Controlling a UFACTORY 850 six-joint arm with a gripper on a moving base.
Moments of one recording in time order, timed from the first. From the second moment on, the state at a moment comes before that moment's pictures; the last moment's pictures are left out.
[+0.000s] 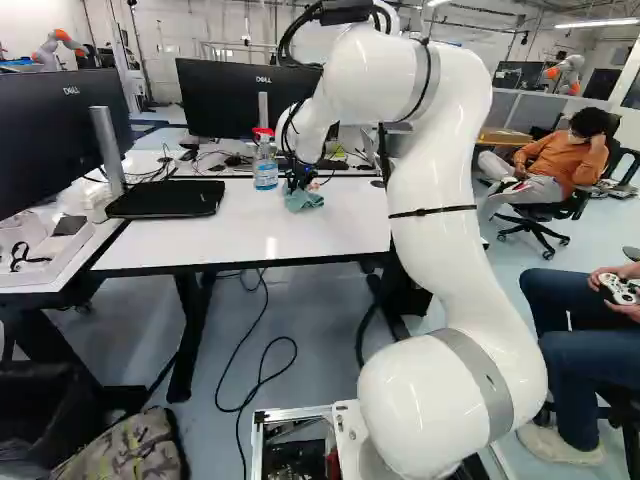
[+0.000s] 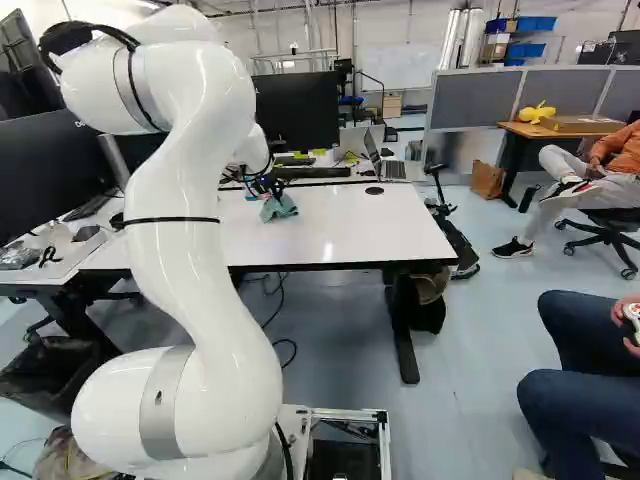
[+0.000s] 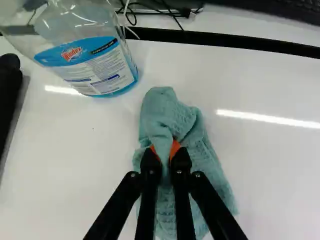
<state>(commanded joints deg) 10.5 -34.8 -81.1 1.7 -15.6 0.0</state>
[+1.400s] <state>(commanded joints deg) 4.3 -40.6 -89.3 1.7 -15.6 0.0</state>
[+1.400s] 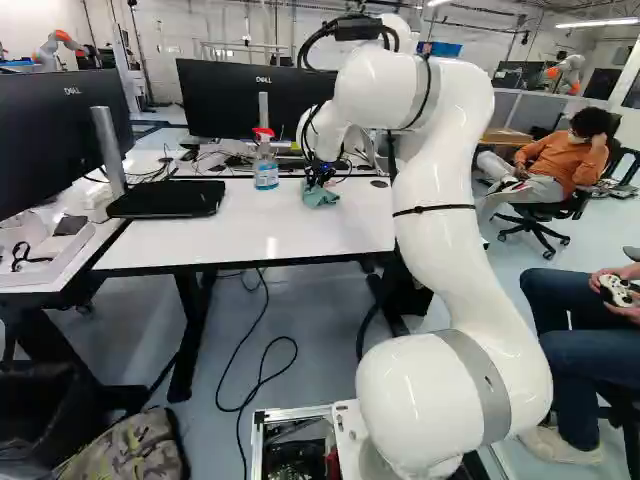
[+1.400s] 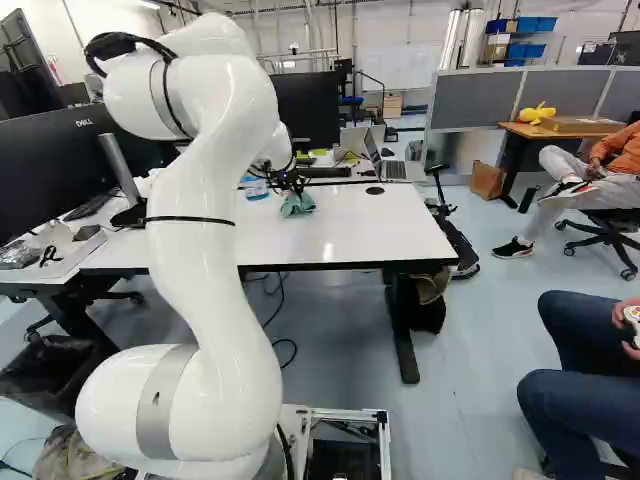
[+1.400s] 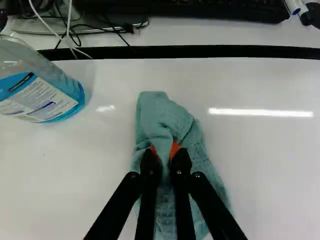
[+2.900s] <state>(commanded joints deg) 11.0 -39.5 -87.7 1.7 -15.6 0.0</state>
